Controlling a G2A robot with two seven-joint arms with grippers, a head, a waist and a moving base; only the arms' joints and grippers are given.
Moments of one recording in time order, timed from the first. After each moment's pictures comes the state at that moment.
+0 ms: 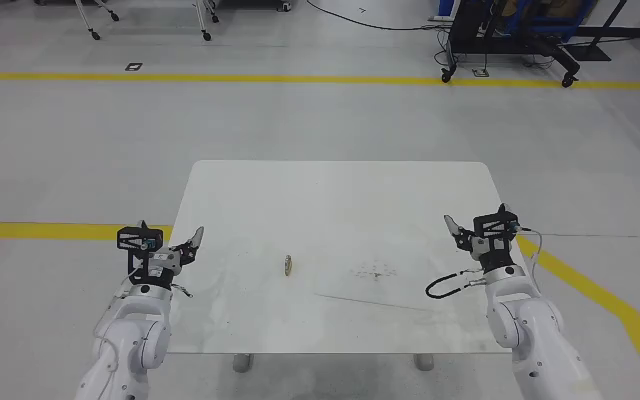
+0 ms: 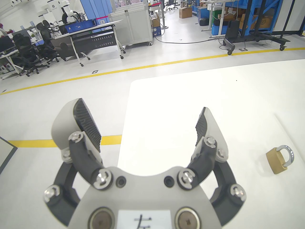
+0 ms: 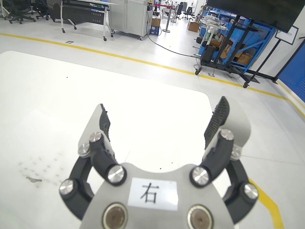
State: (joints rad) left arm 1.73 -1.15 -1.60 -1.80 1.33 0.00 0.00; right arm -1.73 -1.15 1.60 -1.80 -1.33 0.00 0.00
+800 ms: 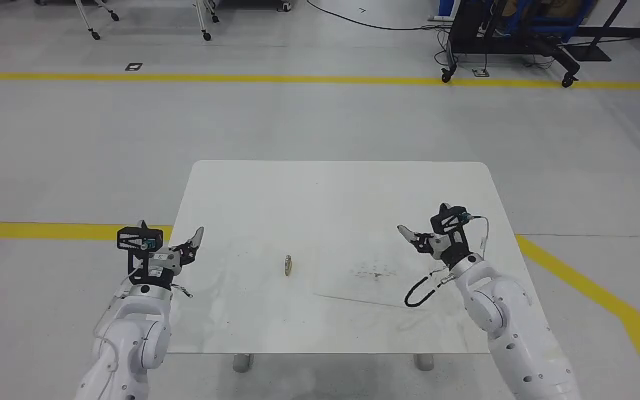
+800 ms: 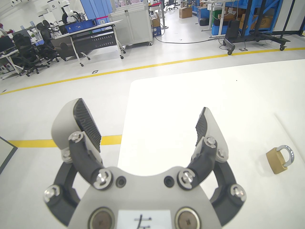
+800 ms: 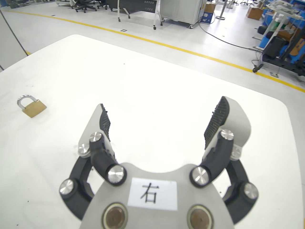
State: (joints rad) left arm 1.73 -1.15 -1.60 -1.80 1.33 0.00 0.00; right arm -1.56 -1.16 1.46 -1.62 -1.23 -0.29 0.06
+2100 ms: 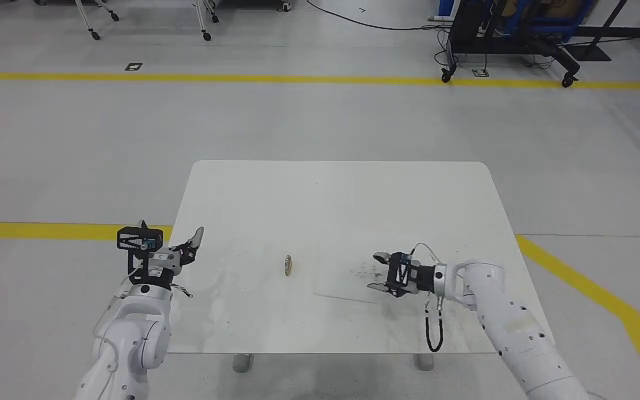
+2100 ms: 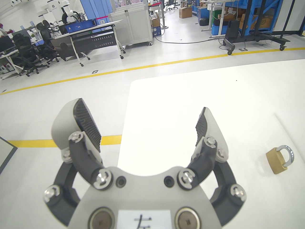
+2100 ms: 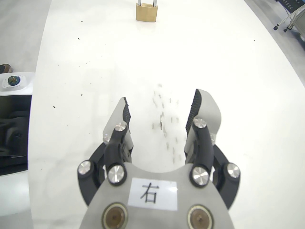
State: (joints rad) left arm 1.73 -1.15 -1.60 -1.80 1.33 0.00 0.00; right arm -1.34 -1.10 1.26 -1.33 -1.73 -0.99 -0.21
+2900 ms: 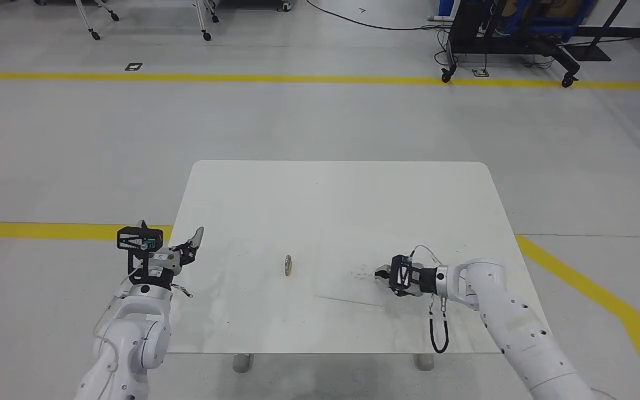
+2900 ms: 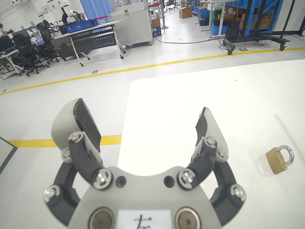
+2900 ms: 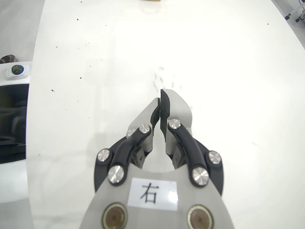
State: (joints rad) left arm 1.73 -1.15 -1.60 -1.80 1.33 0.00 0.00; right arm -1.33 -1.08 1.23 -1.31 -1.73 -1.00 -0.18
